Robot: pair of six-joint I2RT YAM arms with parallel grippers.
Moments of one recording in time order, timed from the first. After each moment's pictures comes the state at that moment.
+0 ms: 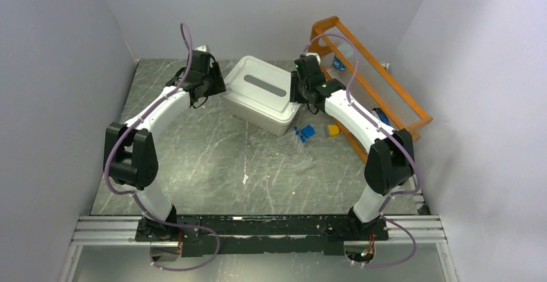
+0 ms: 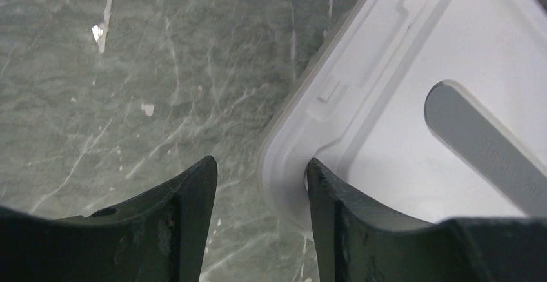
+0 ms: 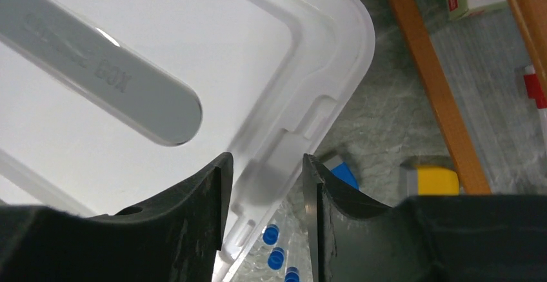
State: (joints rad) left arm -0.30 1.73 1.38 -0.31 -0.13 -0.48; right arm 0.49 1.70 1.48 -0.53 0.23 0.36
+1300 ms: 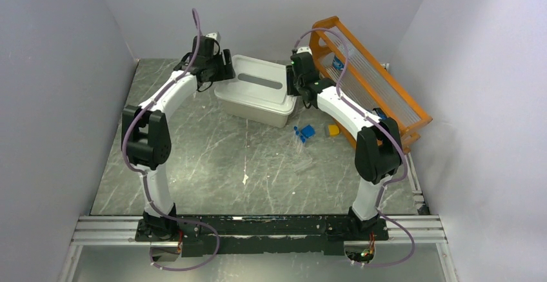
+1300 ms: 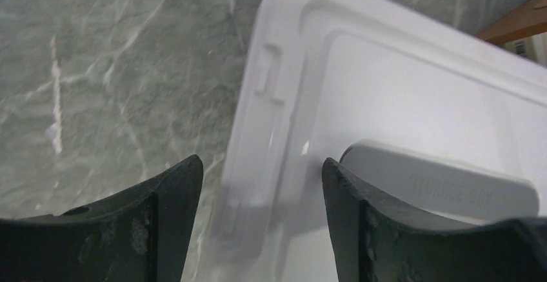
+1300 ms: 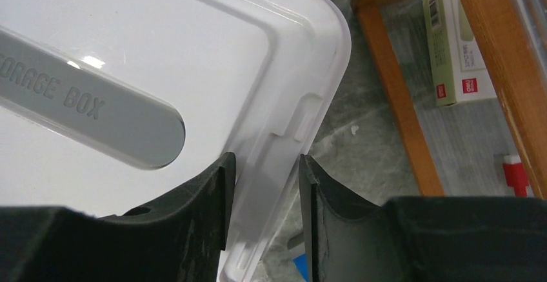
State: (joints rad) left arm -0.28 1.94 1.66 -0.37 0.01 -0.35; right arm 0.48 1.84 1.51 -0.33 0.25 0.20
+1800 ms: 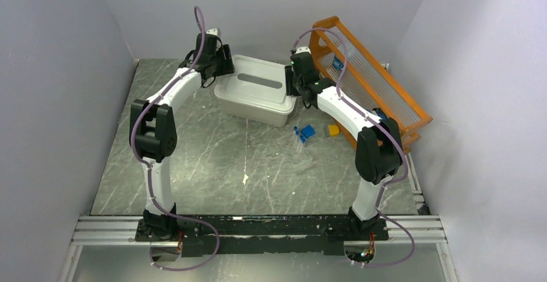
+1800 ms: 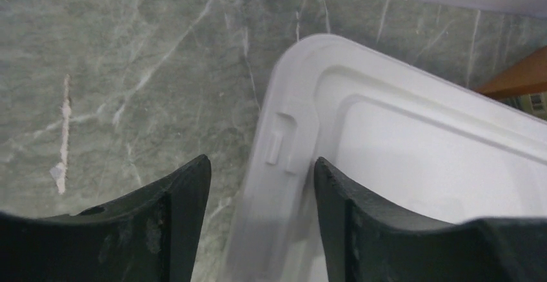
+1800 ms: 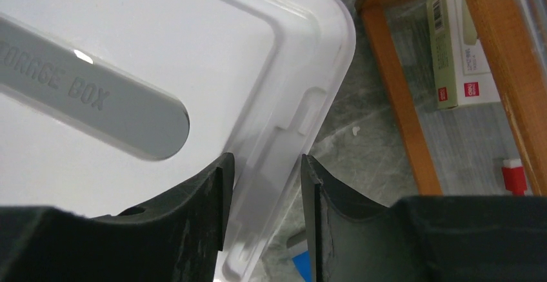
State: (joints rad) left arm -0.28 2.07 1.76 -0.27 -0.03 -0.36; right arm 0.48 1.84 1.50 -0.31 0.26 0.18
